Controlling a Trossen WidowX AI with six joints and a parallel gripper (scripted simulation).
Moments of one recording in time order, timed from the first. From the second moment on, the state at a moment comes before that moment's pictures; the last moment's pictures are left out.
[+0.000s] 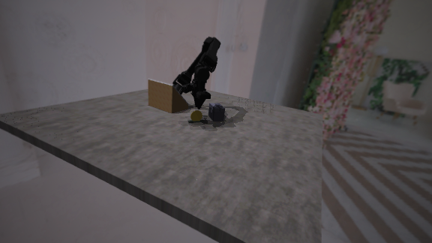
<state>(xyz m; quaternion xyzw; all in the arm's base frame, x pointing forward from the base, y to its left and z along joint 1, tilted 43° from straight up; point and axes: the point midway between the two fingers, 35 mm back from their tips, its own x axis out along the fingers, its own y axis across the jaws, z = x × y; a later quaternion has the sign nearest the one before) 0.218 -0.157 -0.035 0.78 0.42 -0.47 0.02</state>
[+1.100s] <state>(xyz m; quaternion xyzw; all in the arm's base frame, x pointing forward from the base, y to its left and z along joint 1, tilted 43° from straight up) 0.230 -0.123 -0.073 0.78 0.42 -0.46 0.02</state>
